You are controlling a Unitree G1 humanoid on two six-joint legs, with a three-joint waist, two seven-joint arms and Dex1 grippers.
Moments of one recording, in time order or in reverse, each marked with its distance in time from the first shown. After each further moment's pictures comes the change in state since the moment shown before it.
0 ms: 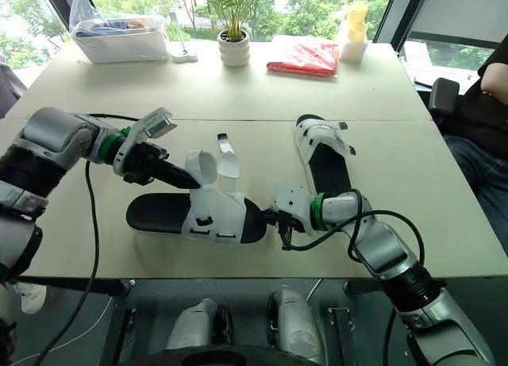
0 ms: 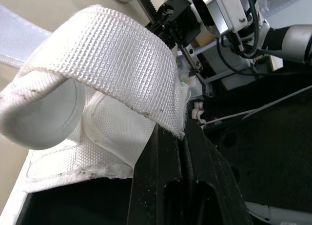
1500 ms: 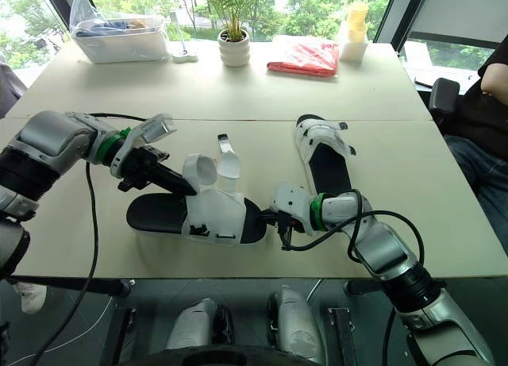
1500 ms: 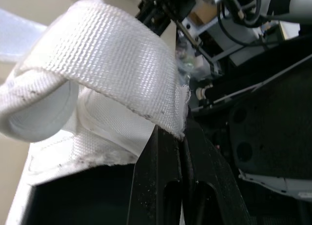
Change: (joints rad) left arm -0.011 0.066 -0.132 -0.054 -0.063 -0.190 0.000; right arm 0.002 0.002 -0.003 -0.015 -0.006 0.023 -0.002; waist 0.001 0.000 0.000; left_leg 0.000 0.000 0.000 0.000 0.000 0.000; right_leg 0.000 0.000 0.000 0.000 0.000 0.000
